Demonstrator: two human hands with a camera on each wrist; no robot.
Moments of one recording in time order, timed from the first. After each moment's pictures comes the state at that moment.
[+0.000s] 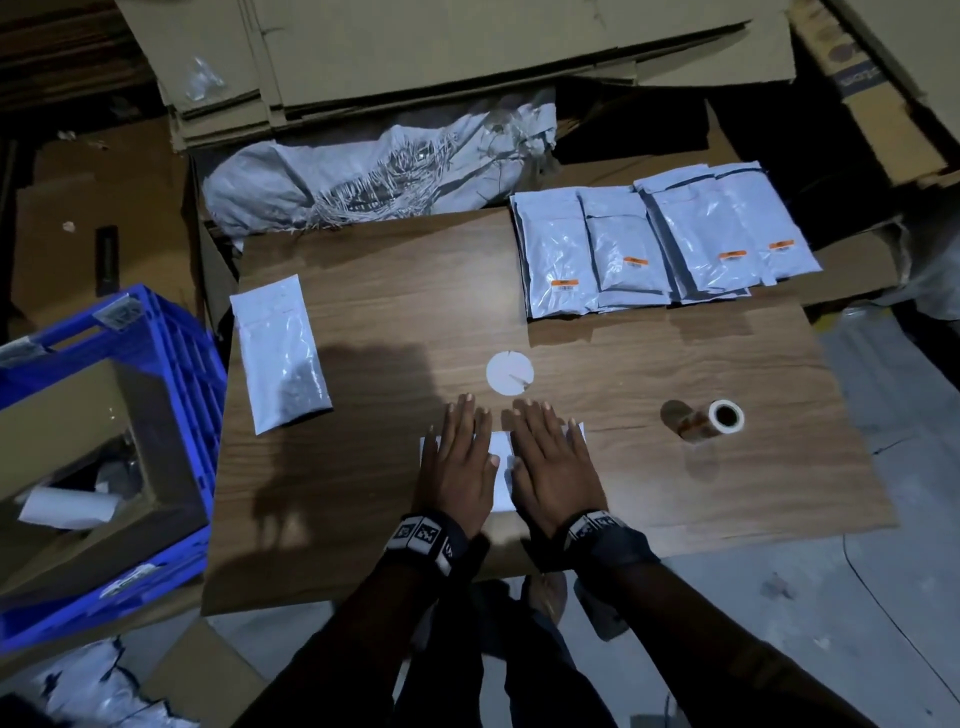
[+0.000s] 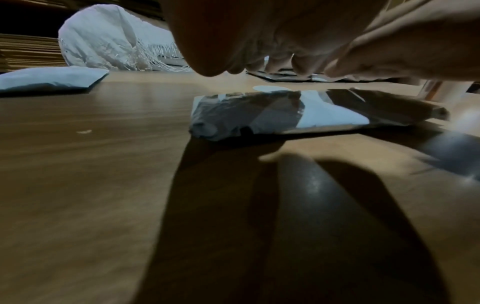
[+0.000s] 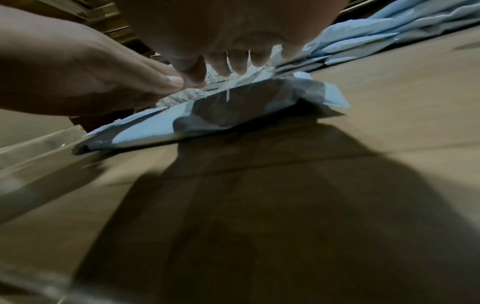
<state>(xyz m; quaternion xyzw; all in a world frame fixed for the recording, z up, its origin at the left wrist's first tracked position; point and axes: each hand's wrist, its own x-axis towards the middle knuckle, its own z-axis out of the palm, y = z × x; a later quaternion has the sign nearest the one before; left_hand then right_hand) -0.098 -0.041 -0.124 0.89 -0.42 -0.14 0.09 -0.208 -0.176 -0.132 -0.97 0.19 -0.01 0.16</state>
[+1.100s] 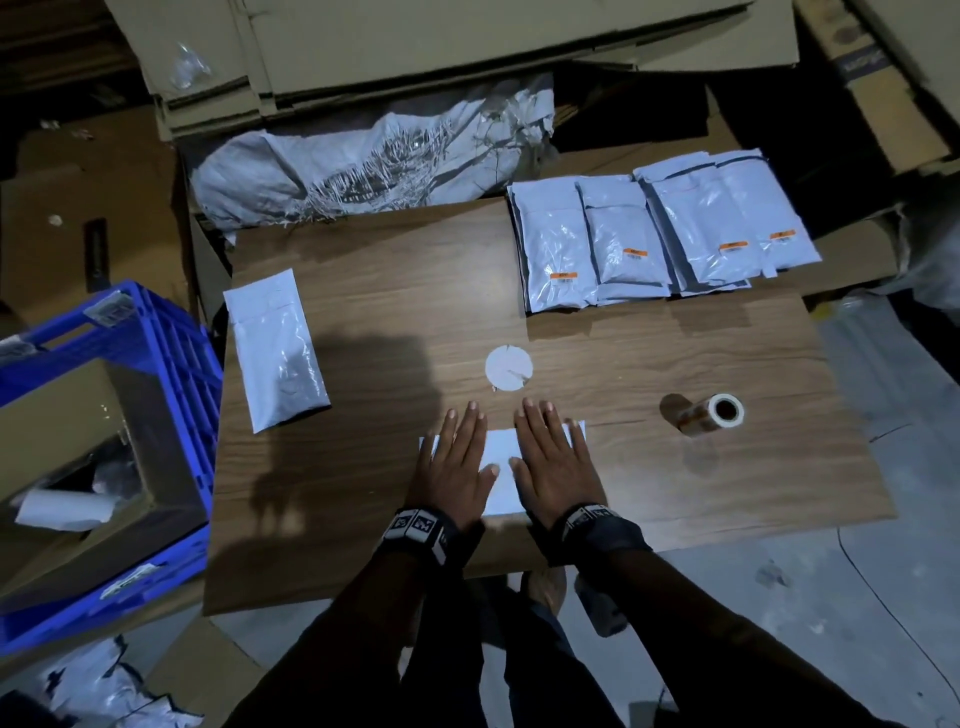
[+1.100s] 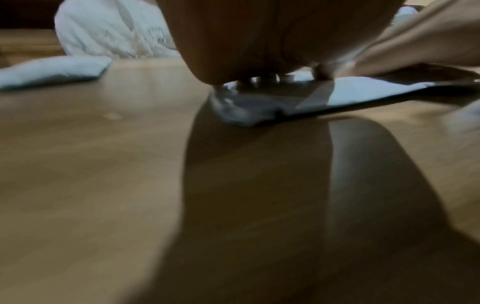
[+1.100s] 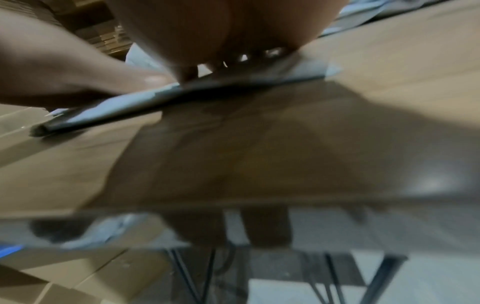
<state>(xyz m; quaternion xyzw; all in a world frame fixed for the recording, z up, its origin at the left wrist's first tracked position) -0.089 -0.028 -0.142 0.88 -0.43 -0.21 0.04 -0.212 -0.178 -0.145 -0.96 0.21 0.07 0.15</state>
